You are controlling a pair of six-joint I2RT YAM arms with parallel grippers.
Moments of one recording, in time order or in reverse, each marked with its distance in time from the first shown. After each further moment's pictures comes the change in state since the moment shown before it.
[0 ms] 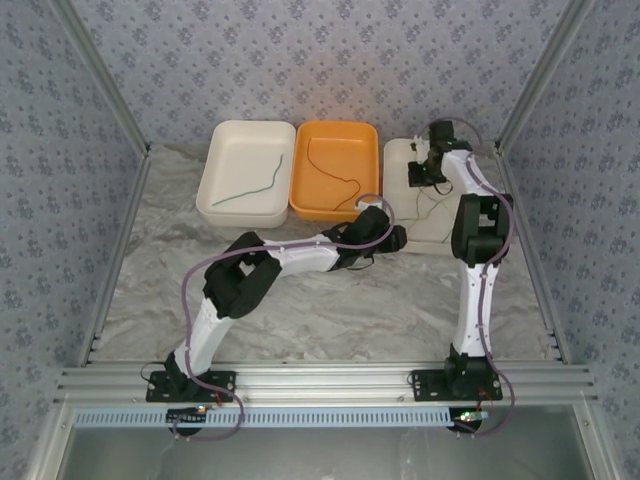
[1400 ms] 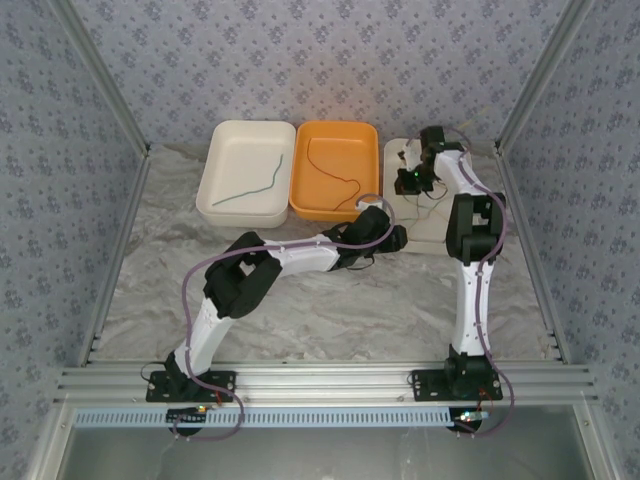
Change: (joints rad) left arm 0.000 0.002 0.003 0.000 0.000 0.000; right arm 0.029 0.037 0.043 -0.127 -0.177 0.009
